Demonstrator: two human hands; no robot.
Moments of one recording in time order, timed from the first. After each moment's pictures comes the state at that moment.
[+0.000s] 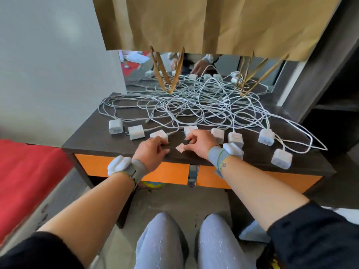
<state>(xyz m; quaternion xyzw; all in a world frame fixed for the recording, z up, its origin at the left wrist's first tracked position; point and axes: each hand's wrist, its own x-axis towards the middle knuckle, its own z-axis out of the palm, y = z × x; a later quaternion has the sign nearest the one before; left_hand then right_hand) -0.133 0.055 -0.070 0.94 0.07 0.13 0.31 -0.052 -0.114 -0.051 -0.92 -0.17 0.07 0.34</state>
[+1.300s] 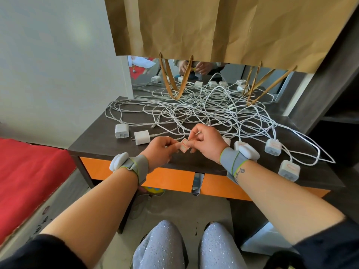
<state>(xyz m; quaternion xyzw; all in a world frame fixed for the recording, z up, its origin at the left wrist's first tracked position) -0.127 0.047 -0.039 0.83 0.04 0.04 0.55 -0.061 -0.113 -0.019 -0.84 -0.27 0.07 0.46</state>
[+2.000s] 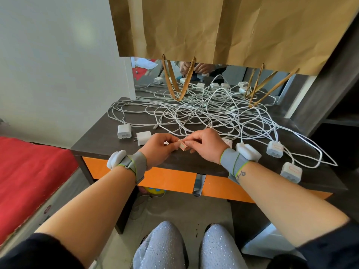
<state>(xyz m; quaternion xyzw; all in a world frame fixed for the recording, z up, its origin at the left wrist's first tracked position) -0.130 0.057 -0.031 0.84 0.02 0.06 0.54 -0.067 -0.107 -0.012 -0.85 -0.35 0.03 0.39</state>
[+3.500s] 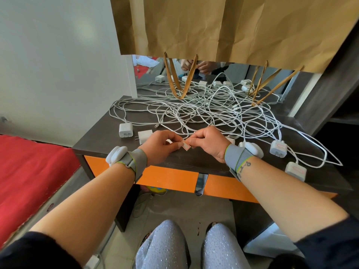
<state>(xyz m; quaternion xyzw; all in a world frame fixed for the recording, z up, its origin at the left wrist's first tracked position) -0.130 0.061 -0.021 0.88 -0.03 0.08 0.46 -0.061 -0.103 -0.011 -0.82 -0.27 0.13 0.49</state>
